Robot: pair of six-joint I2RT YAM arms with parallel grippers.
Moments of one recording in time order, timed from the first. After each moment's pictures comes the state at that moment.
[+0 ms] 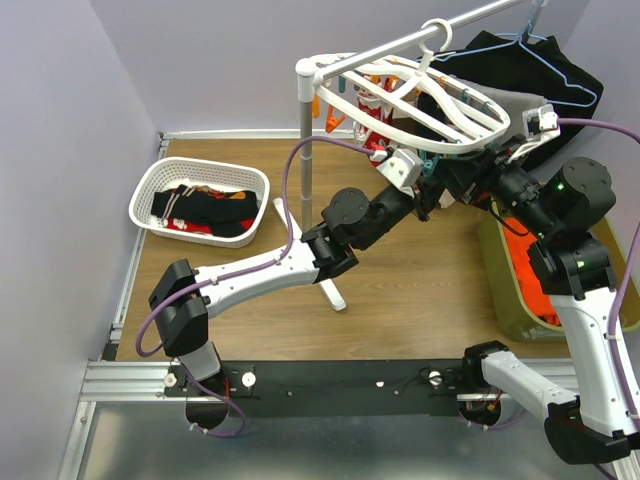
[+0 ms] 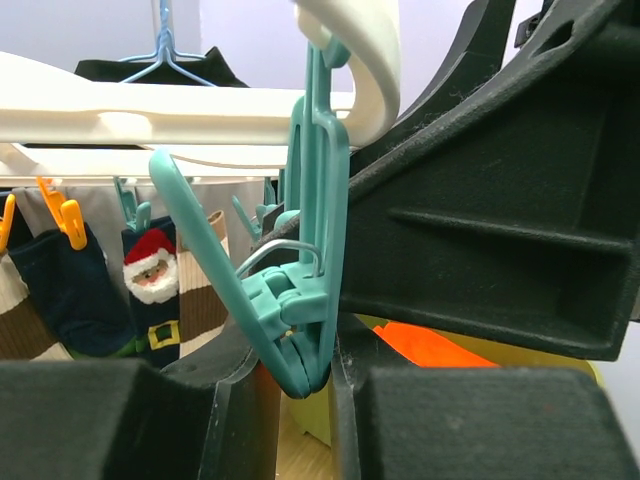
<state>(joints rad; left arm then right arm) -1.10 1.66 1.42 0.63 -0.14 -0.10 0.23 0.93 1.36 -0.36 -0.38 0.32</state>
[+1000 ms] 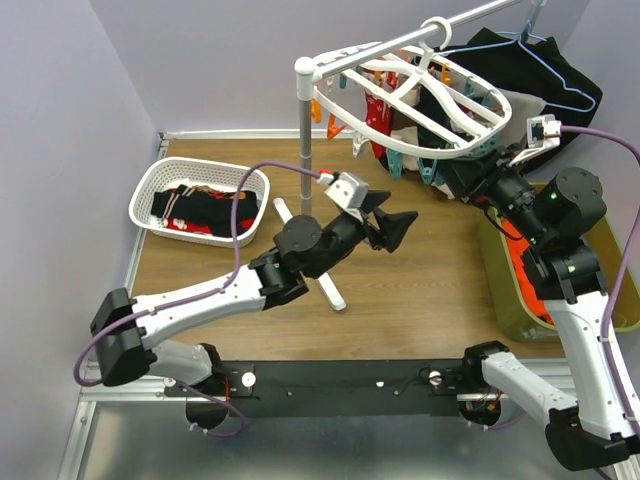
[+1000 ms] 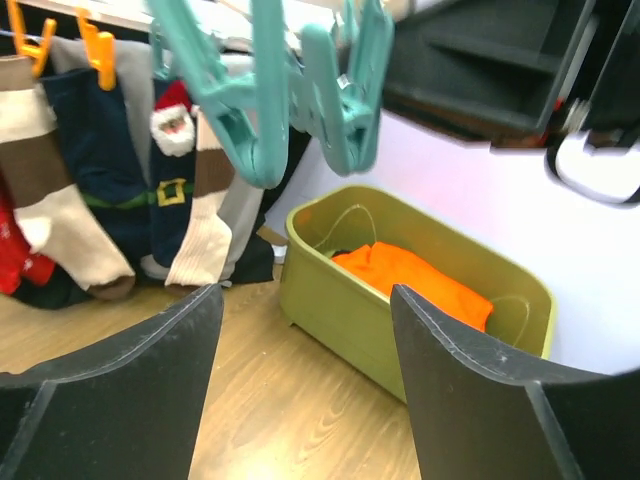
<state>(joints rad) -1.11 1.35 1.08 0.52 -0.19 -0.23 0.24 0.90 1.27 -0.28 -0.32 0.44</state>
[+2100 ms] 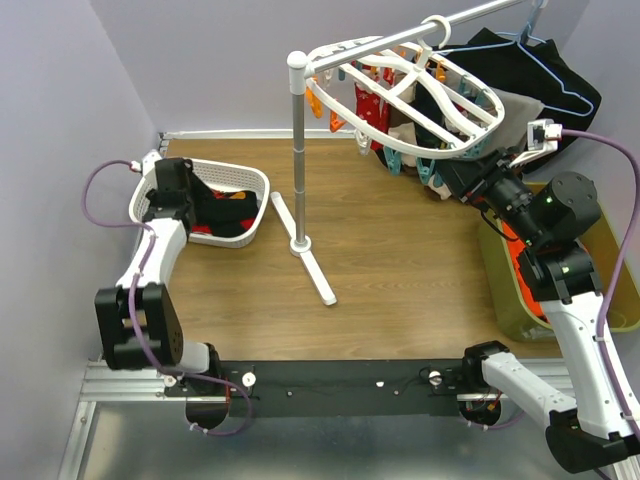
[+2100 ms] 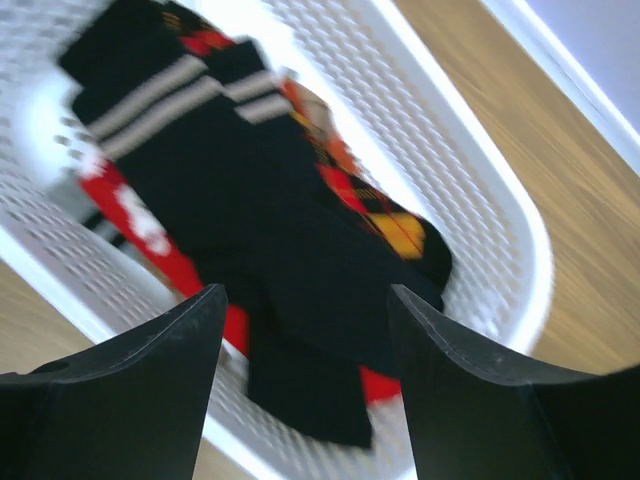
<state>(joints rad) 0.05 1.35 0.98 -0.20 -0.21 -0.61 0.24 0.88 1.21 -0.22 -0.30 0.54</state>
